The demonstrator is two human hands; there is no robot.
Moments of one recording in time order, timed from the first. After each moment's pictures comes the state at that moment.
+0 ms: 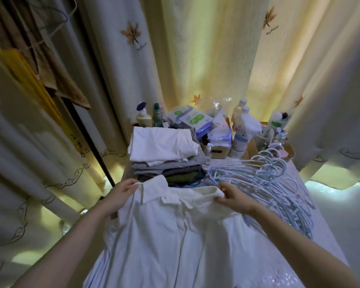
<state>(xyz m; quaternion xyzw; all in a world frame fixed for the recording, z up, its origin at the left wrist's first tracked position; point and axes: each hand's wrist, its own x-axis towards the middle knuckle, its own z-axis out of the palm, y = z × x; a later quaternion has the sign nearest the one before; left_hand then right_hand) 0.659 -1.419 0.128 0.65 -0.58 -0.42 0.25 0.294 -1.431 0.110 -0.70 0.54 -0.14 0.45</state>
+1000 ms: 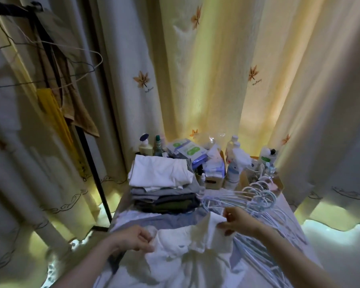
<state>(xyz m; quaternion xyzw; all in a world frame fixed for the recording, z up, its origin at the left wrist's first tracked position) 0.622 -1.386 0.121 0.56 -0.59 -0.57 0.05 0.264 -1.421 0.158 -0.65 0.59 -0.13 0.46</state>
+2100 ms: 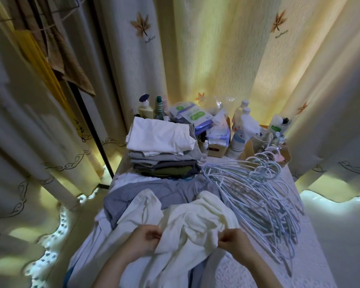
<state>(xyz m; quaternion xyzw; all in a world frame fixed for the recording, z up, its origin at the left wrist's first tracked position) 0.558 -1.300 0.049 0.61 -0.50 -0.56 0.25 0.260 -1.327 0.044 -0.58 0.65 -0.13 0.47</state>
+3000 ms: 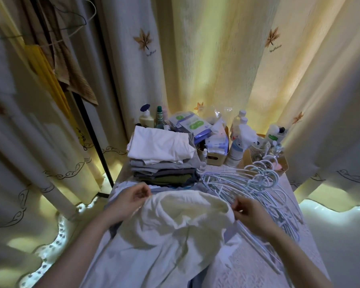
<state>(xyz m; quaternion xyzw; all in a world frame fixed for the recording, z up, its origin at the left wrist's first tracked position) 0.602 -1.368 0.151 0.60 -0.63 -0.41 0.27 0.241 -1.377 0.151 -0.68 0.58 -0.23 0.38</state>
